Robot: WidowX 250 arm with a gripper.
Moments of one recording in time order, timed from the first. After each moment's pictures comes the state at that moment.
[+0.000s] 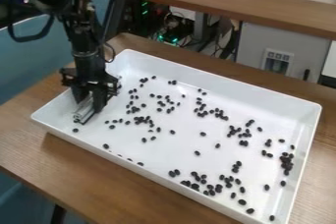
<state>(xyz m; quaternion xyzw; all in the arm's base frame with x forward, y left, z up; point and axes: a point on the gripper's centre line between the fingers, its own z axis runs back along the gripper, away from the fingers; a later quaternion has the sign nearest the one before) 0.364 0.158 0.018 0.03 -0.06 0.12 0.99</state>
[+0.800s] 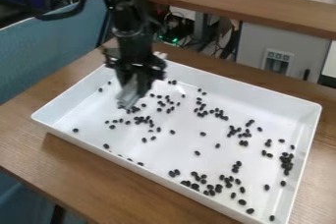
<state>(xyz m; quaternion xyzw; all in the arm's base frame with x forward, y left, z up) 0.379 0.060 0.077 -0.01 -0.13 0.04 0.99</state>
